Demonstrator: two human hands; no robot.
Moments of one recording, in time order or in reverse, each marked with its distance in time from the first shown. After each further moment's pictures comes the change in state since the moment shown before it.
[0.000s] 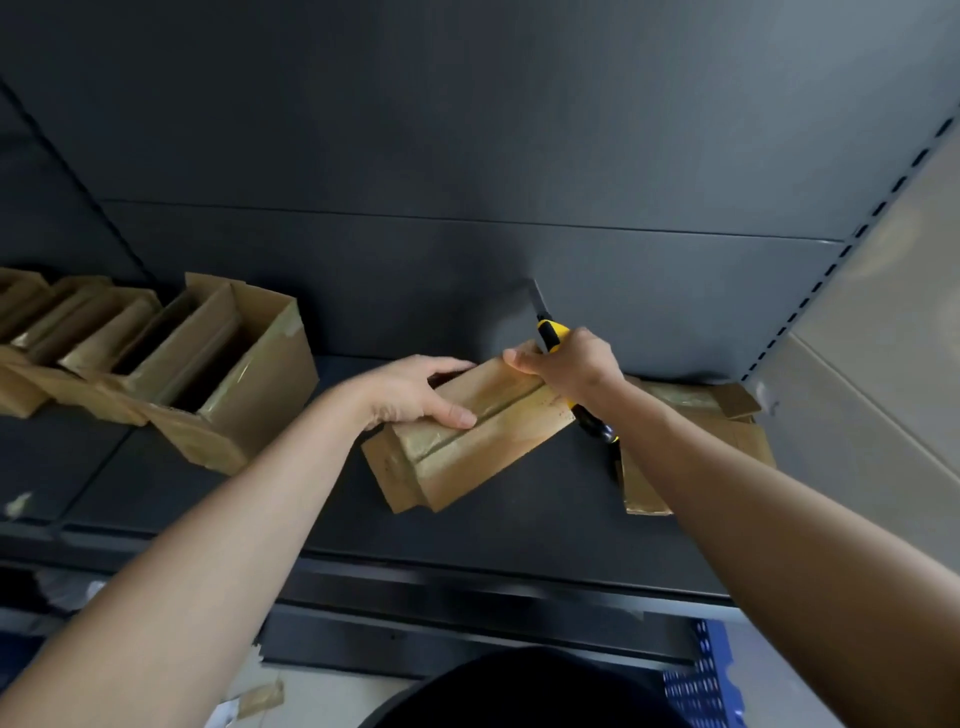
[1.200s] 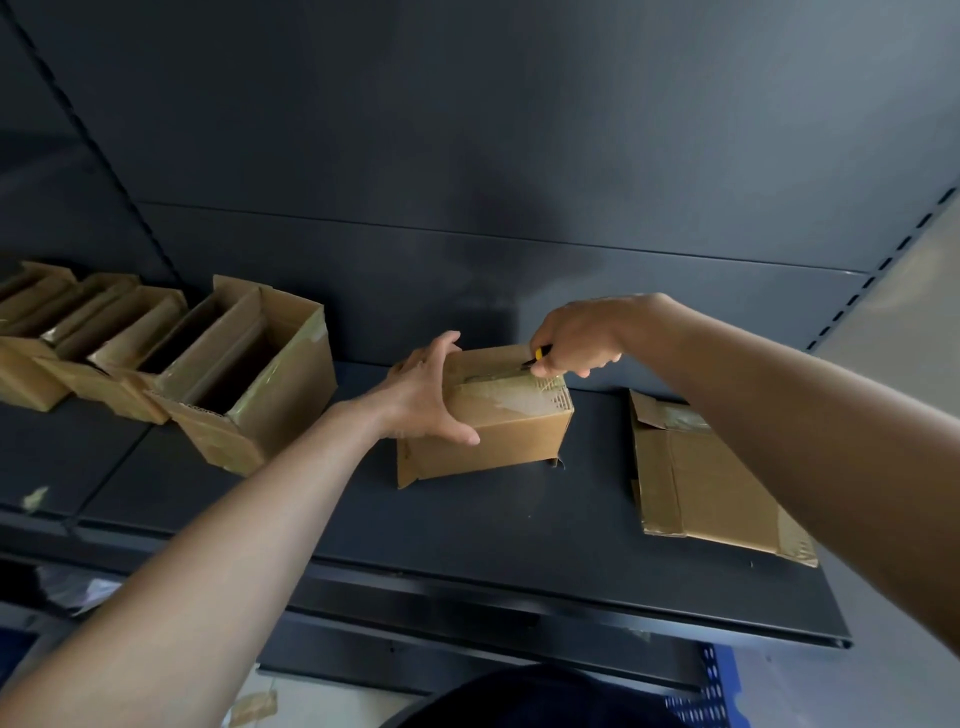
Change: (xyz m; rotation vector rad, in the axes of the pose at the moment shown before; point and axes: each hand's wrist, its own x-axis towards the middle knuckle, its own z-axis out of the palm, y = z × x) left_hand 0.010 -0.033 -0.007 0.318 0.235 0.128; right_hand -0.015 -0.080 -0.057 -0.938 -0.512 -0.459
